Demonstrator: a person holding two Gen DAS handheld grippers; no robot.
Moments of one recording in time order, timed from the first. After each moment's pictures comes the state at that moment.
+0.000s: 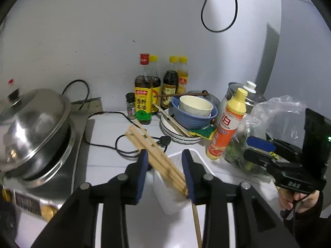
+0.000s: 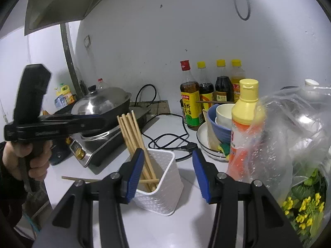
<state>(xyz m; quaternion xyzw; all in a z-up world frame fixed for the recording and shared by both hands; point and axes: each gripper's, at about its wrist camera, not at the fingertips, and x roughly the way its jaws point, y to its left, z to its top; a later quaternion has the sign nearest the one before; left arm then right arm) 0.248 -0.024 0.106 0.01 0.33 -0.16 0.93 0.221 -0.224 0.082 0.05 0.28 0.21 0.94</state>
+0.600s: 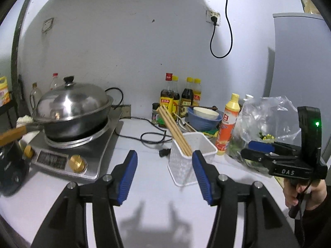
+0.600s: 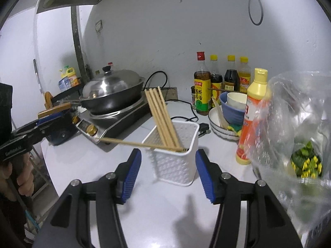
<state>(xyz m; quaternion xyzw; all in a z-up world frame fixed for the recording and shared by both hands) 0.089 0.016 0.077 -0.03 0.22 -0.09 0.97 0.139 -0.182 0.070 0.01 0.29 0.20 0.93</state>
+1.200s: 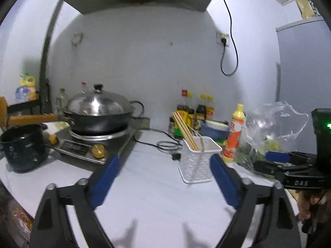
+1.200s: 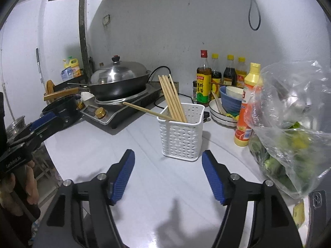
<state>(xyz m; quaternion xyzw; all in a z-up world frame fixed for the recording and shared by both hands) 0.002 0.004 0.048 -0.04 0.12 0.00 0.99 0.061 -0.169 0.056 -0.02 0.28 0.19 0.94</state>
